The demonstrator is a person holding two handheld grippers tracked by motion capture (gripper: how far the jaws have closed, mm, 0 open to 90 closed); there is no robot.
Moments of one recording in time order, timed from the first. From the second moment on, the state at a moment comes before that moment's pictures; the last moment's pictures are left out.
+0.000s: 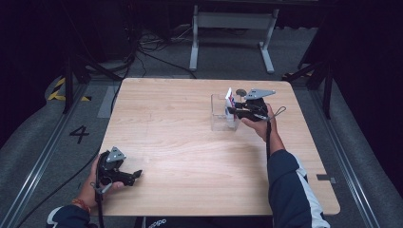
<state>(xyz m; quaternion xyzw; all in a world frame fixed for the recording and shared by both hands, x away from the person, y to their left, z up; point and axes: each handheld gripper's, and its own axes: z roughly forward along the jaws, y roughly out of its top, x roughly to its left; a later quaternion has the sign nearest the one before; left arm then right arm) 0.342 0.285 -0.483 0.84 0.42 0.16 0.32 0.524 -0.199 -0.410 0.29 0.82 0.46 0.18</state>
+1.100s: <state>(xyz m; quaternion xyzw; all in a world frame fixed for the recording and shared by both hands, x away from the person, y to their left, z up) 0.341 0.285 -0.483 0.84 0.42 0.16 0.32 0.521 -0.197 -0.414 0.29 0.82 0.45 0.17</state>
